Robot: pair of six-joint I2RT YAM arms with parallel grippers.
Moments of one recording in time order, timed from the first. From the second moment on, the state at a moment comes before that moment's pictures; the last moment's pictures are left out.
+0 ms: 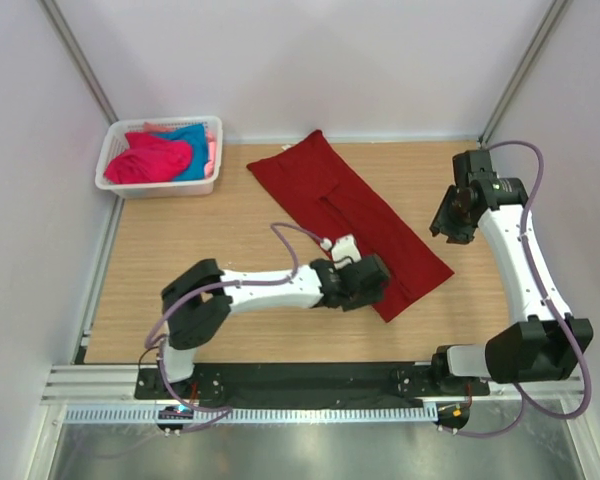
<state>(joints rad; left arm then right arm) -1.18 1.89 1.41 -0.48 -0.31 -1.34 0.03 1.35 1.38 -1.16 0.15 0.49</state>
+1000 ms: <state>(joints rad) -1.30 2.08 1.42 -0.34 -0.31 -1.67 0.04 1.24 1.33 -1.21 0.15 0.49</state>
